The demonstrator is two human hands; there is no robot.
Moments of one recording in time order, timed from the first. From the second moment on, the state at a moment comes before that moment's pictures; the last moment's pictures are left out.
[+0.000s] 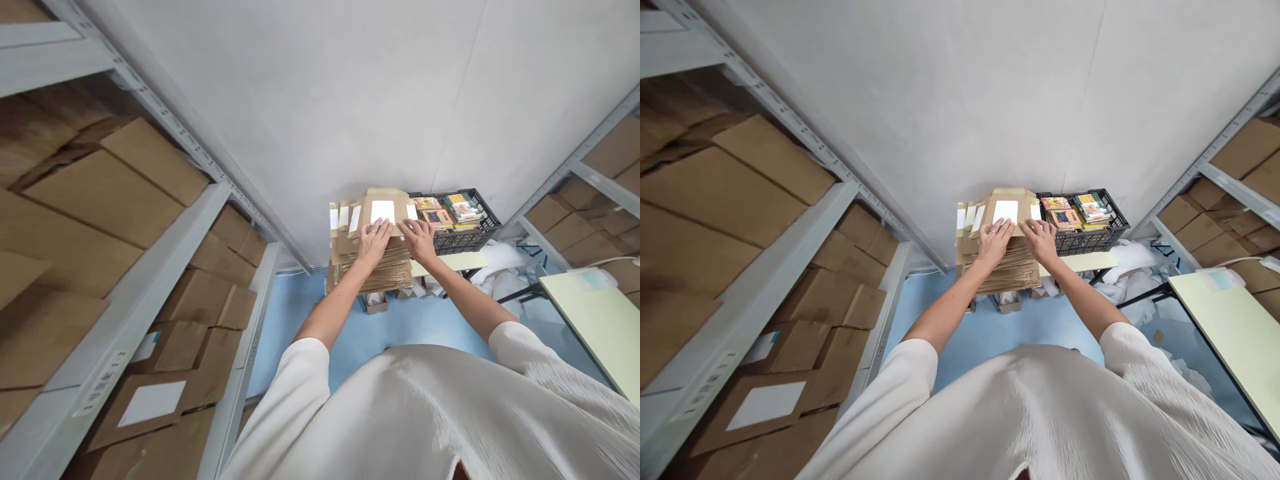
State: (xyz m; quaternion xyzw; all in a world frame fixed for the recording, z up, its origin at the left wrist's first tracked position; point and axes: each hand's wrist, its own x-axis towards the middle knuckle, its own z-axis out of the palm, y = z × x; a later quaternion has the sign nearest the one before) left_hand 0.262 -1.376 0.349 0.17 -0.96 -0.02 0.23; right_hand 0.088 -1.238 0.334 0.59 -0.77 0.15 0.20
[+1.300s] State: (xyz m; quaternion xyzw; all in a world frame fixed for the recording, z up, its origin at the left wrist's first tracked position) left_hand -0.208 -0.799 0.291 -0.40 -0.90 -0.14 0.03; right_hand -0.128 -0.589 0.278 0.06 -0.99 0.08 0.11
